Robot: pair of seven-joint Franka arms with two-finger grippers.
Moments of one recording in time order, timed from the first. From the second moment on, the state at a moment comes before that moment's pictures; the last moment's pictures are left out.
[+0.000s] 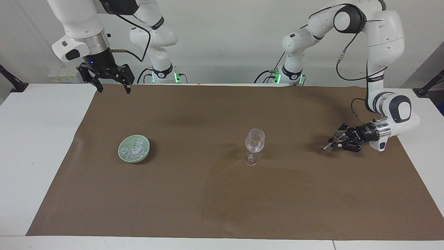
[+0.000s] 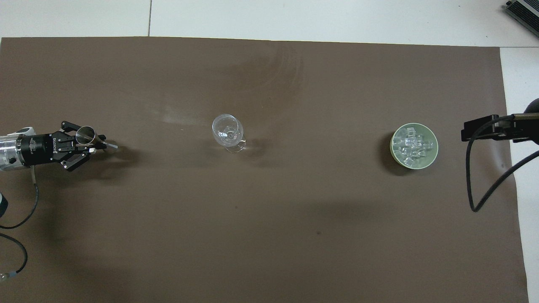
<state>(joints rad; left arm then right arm) 0.47 0.52 -0.05 -1.86 -1.18 1.54 -0.81 0.06 -0.02 -0.05 -1.56 -0.03 1.57 0.06</state>
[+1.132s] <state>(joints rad) 0.47 0.63 -0.05 -1.81 -1.18 1.54 -0.81 0.06 -0.02 -0.05 -1.56 -0.03 1.57 0.06</state>
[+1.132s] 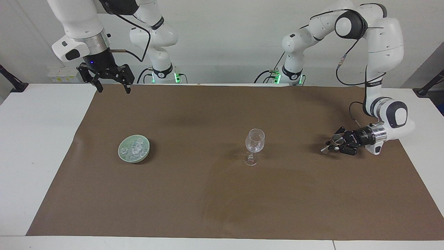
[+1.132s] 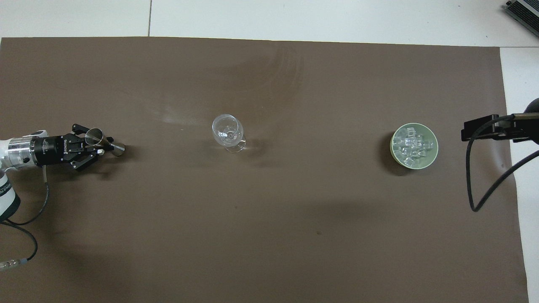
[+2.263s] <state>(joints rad) 0.47 0.64 -0.05 -1.80 -1.18 1.53 -0.81 0.06 -0.04 -0.06 -1.64 -0.03 1.71 0.06</state>
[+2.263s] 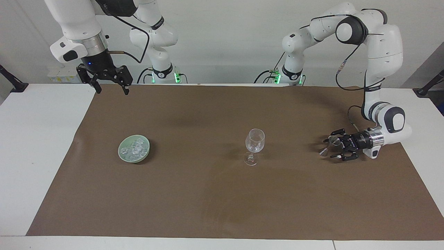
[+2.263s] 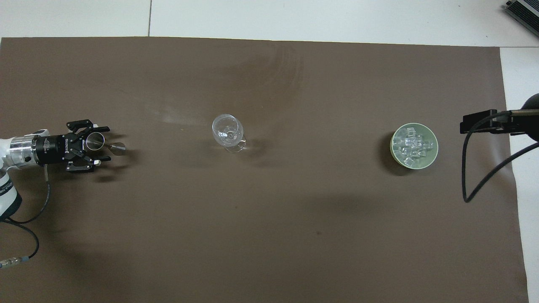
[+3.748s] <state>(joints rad) 0.46 0.44 -0.07 -1.62 -0.90 1.44 -1.02 0.01 0.13 -0.06 -2.10 -0.03 2.37 -0.07</state>
